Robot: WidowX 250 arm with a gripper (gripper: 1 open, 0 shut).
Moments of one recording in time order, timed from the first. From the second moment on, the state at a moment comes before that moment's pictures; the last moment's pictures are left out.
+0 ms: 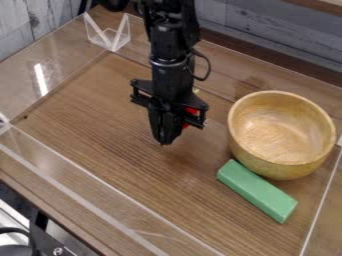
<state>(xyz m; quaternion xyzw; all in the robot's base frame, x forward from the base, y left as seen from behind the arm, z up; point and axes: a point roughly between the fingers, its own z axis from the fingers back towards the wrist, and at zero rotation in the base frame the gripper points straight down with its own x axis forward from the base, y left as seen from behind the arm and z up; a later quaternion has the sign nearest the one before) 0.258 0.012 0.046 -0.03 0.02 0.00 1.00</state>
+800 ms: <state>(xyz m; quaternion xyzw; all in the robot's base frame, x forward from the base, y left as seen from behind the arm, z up) 0.241 -0.014 0.087 -0.01 -0.02 0.01 1.00</state>
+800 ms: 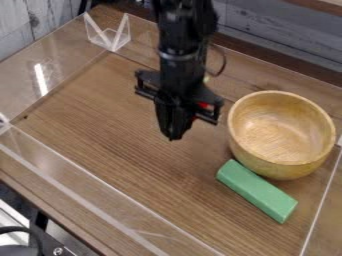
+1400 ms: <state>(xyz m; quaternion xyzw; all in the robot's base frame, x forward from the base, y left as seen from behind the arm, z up) 0.213 -0.093 0.082 -0.03 -0.02 0.01 1.00</state>
